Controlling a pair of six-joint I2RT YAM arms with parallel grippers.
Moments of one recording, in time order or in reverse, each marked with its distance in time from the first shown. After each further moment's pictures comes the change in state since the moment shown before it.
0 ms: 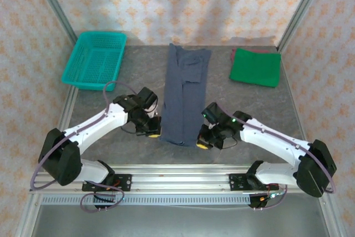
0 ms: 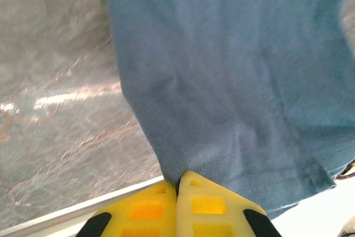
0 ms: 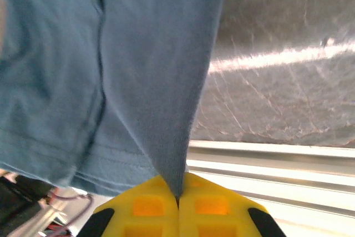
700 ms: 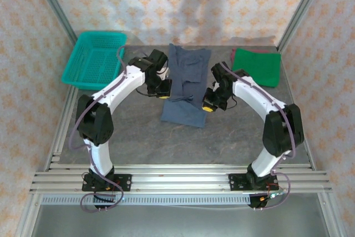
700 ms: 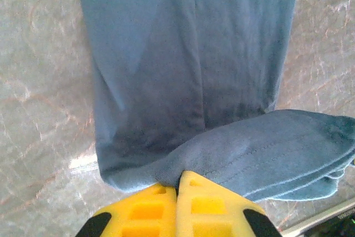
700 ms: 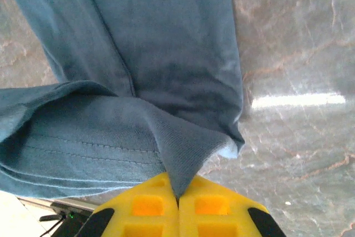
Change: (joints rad) left arm 0.127 0.500 0.683 -0.121 -0.107 0.188; right arm -0.384 0.496 0.519 -0.183 -0.029 -0.436
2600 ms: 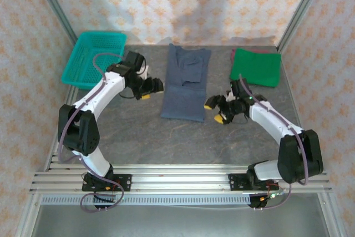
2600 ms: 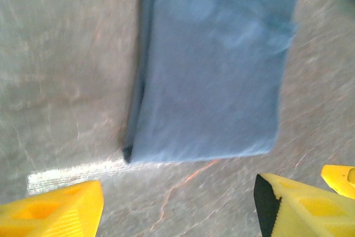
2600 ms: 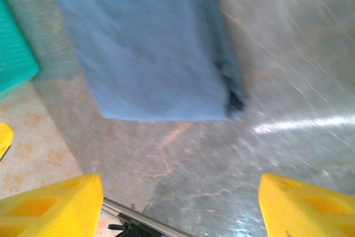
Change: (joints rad) left arm 0.168 -0.208 -0.331 0.210 0.124 -0.071; right arm -0.123 -0.341 -0.535 0.467 -0.163 0.219
